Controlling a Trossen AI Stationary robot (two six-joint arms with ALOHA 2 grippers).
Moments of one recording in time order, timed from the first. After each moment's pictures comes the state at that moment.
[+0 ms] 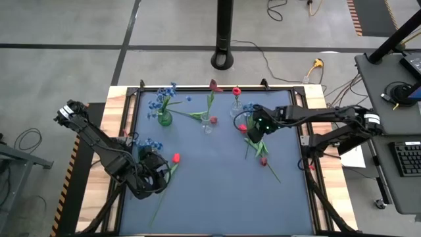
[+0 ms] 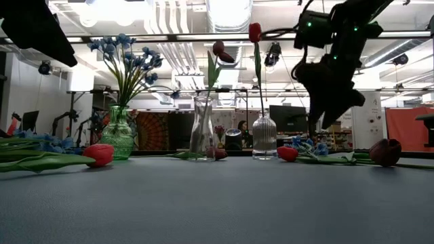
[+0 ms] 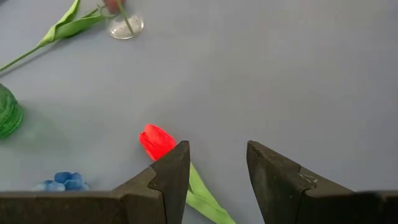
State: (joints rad) left arm -0.76 1.24 0.90 -0.88 -0.69 -1.16; right arm -0.28 1.30 0.79 -0.67 0.04 0.63
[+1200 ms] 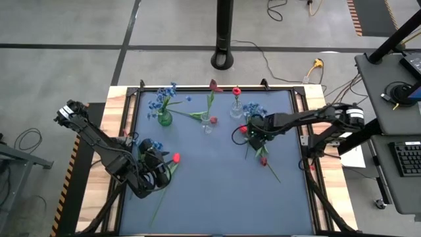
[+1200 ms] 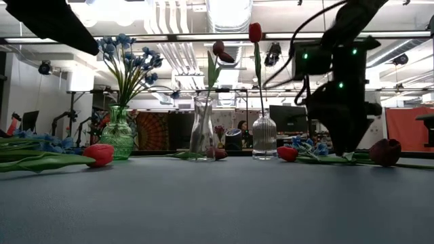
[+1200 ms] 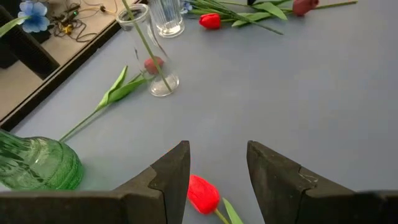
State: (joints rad) left arm -0.75 1.24 0.90 -0.90 -0.91 -1.03; right arm -0.20 1.51 0.78 -0.79 0.19 0.75
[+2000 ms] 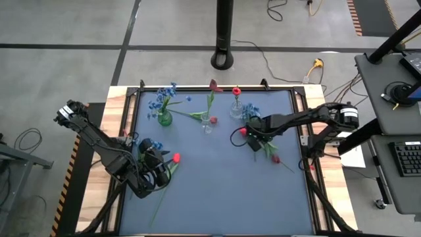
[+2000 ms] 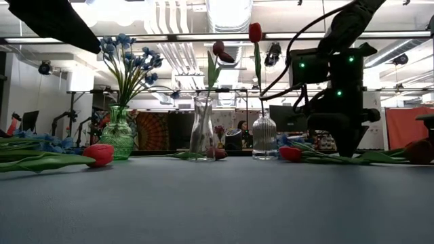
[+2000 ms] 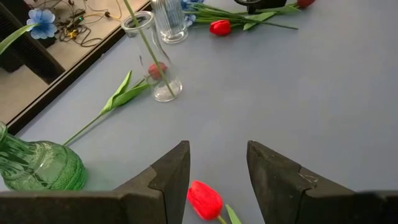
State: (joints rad) left arm -0.75 1.24 0.90 -0.89 -0.94 -1.03; right arm -0.20 1.57 0.78 -0.78 0.19 0.73
